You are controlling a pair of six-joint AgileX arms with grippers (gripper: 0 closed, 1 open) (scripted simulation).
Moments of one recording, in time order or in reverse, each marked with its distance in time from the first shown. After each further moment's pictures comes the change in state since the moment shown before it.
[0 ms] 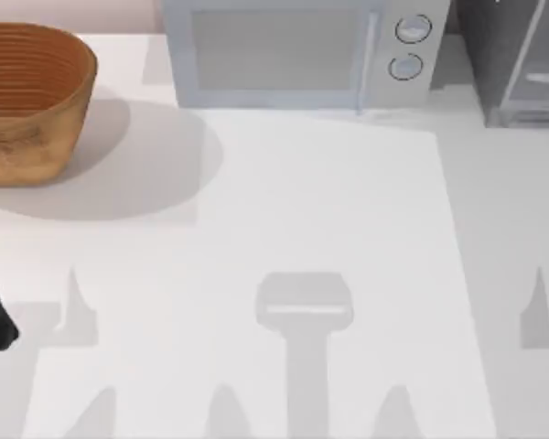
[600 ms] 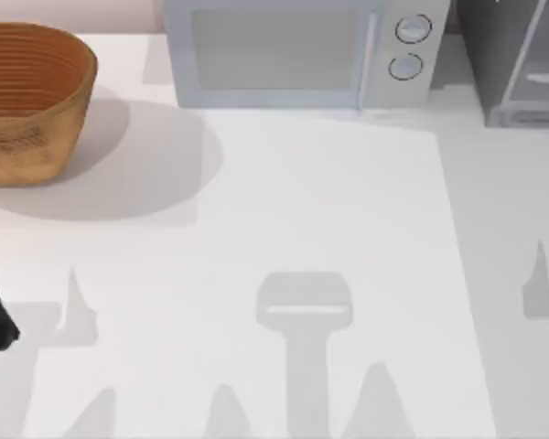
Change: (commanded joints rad) left arm 0.000 0.000 0.000 0.000 0.000 0.000; right arm -0.122 0.376 0.054 0.372 -0.127 0.002
